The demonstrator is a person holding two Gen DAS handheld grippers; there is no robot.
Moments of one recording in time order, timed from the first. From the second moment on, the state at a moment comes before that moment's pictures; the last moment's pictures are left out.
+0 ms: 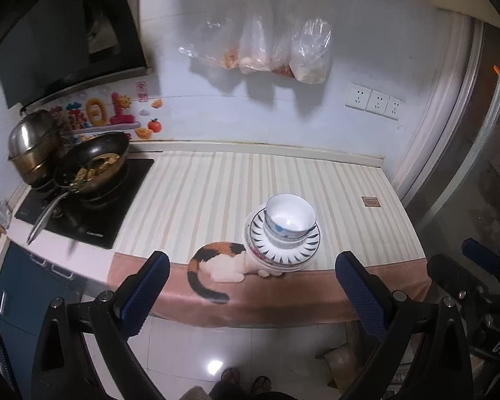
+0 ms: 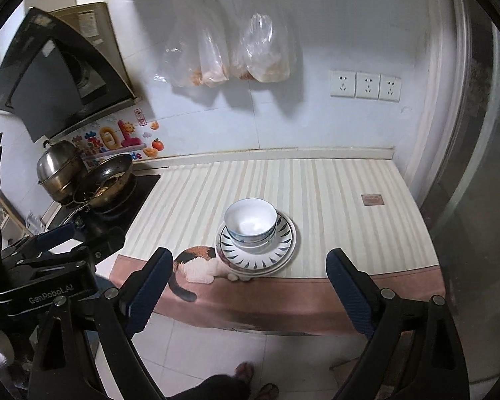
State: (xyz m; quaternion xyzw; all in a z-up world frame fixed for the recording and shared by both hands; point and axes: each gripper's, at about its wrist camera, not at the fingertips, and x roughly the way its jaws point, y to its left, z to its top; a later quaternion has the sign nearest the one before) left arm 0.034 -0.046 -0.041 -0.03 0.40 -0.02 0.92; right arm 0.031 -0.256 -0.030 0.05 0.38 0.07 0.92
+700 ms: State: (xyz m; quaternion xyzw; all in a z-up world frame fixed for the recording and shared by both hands) left arm -0.050 -0.010 -0.032 -0.02 0.39 0.01 0.92; right arm -0.058 -0.237 -0.004 0.04 0.36 0.04 0.93
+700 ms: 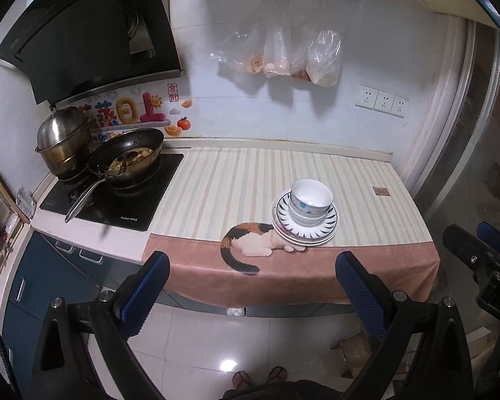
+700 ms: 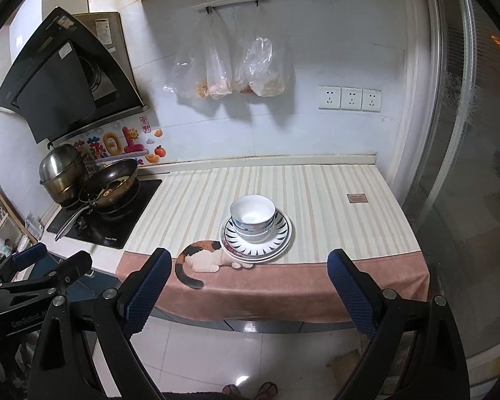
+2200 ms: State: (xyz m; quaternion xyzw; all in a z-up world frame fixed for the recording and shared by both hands) left arm -0.055 0.000 -0.028 -0.02 0.39 0.01 0.92; right arm -0.061 -0.219 -0.008 0.04 0.36 0.04 0.93
